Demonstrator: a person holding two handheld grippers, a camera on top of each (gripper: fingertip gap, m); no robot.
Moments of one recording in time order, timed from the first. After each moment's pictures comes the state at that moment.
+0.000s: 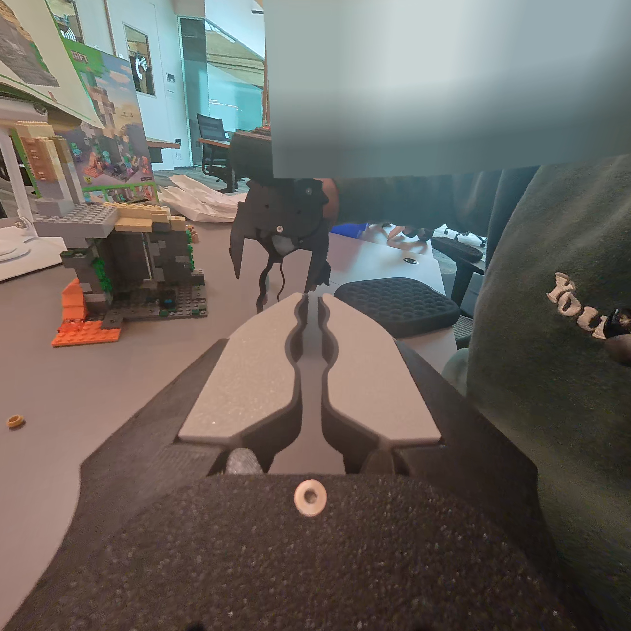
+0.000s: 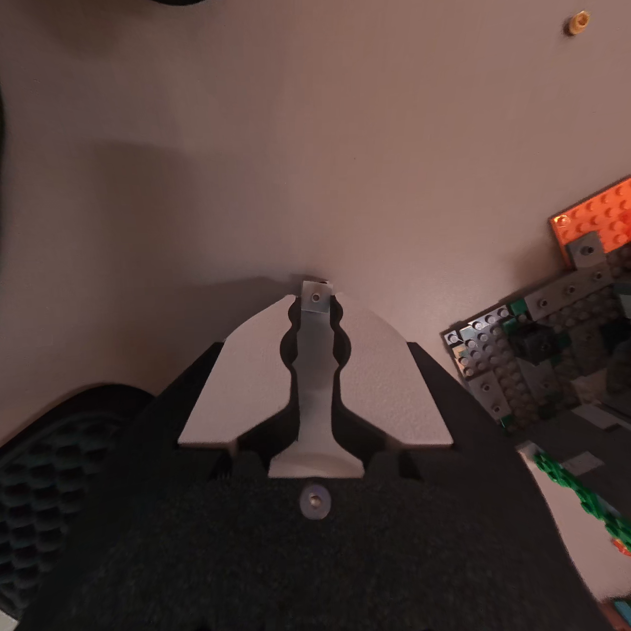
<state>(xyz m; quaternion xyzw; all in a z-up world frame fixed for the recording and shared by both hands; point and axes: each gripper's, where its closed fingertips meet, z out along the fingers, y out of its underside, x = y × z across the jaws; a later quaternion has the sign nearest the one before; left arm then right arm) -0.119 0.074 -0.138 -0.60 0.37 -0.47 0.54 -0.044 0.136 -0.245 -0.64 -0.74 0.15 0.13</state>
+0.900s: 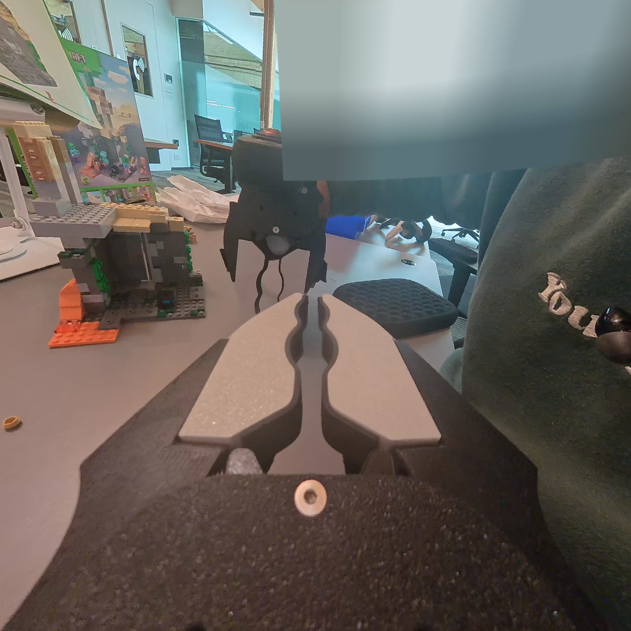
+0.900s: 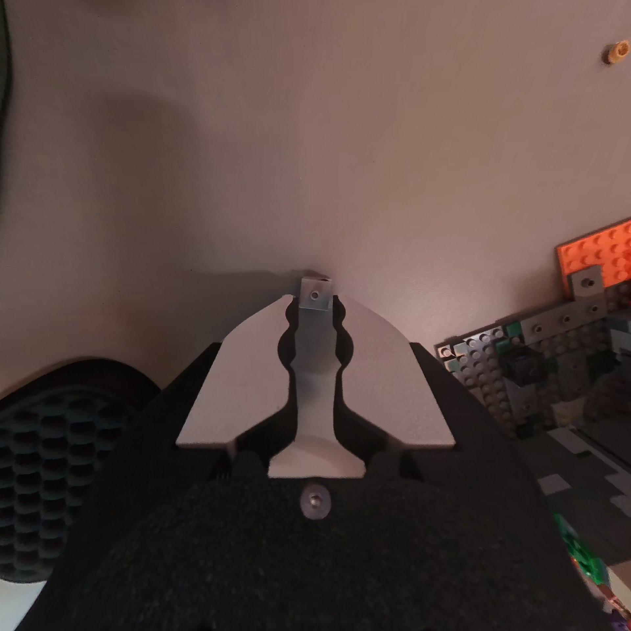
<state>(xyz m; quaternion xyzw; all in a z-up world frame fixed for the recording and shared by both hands) -0.119 0.073 -0.138 -0.59 0.37 -0.47 0.54 -0.043 0.135 -0.245 -0.60 -0.78 0.14 0.10</state>
